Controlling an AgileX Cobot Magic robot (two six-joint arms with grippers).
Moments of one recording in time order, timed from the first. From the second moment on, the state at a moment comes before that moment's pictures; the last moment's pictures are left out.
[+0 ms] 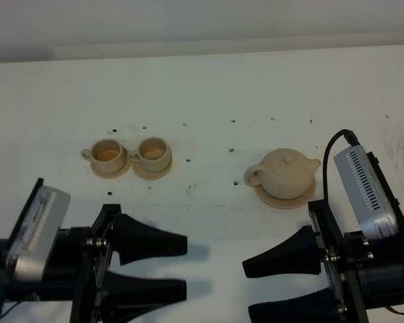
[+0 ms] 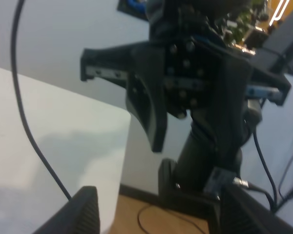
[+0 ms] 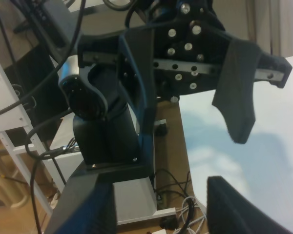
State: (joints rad) left arm -0.29 1.29 -0.32 -1.75 1.19 2.09; right arm 0.42 1.22 -0.40 1.68 1.20 -2.11
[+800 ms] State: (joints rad) left arm -0.29 1.00 -0.85 -0.64 1.05 0.54; right arm 0.42 1.22 -0.61 1.48 0.83 -1.55
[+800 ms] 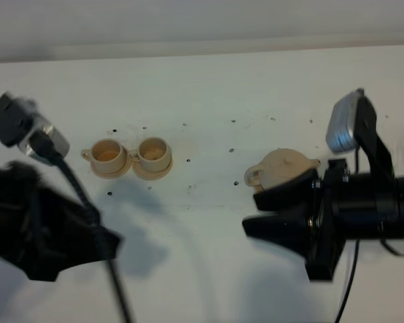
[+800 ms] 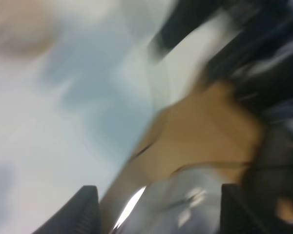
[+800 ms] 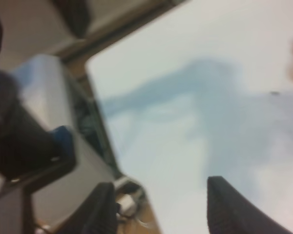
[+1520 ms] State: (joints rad) left arm -0.29 0.64 -0.54 -0.09 0.95 0.02; right arm 0.42 1.31 -0.86 1.19 0.56 -1.18
